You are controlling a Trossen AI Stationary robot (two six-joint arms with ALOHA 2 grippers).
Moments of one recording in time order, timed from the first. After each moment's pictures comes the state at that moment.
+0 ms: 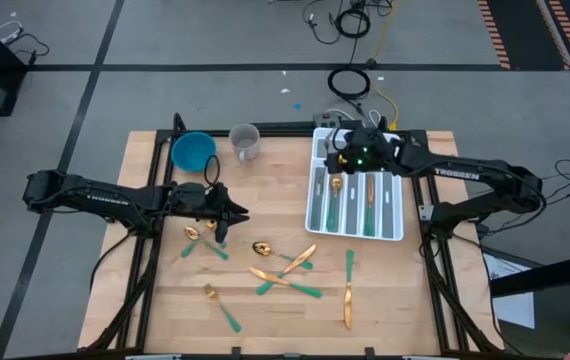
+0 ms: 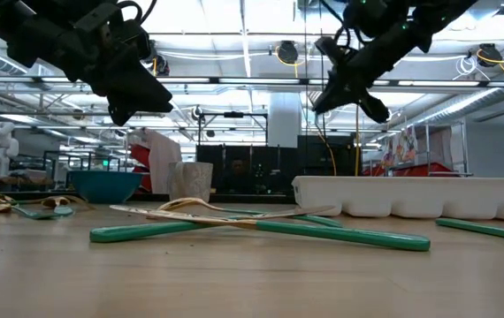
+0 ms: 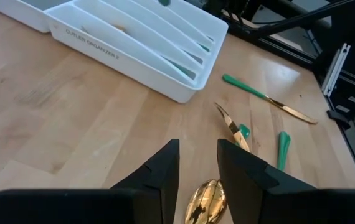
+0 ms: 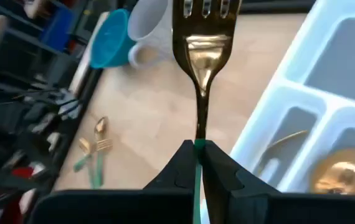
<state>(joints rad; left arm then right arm) 0.02 0.98 0.40 0.15 0.02 -0.38 -0.41 1.27 0.88 -0.20 -0.04 0.92</state>
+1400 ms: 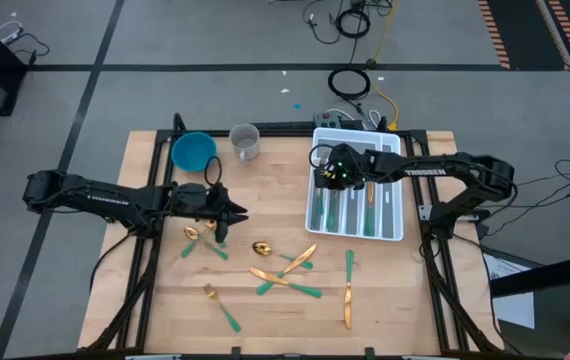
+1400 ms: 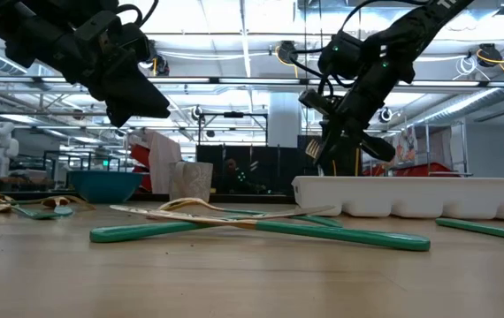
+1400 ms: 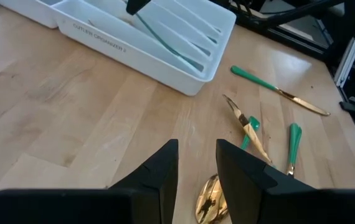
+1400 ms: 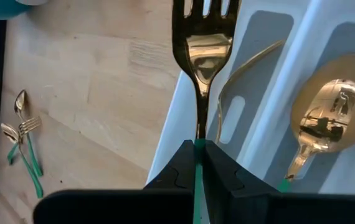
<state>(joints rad) 0.02 0.98 0.40 0.11 0.00 -0.35 -0.38 1.52 0.87 -0.24 -0.07 1.08</state>
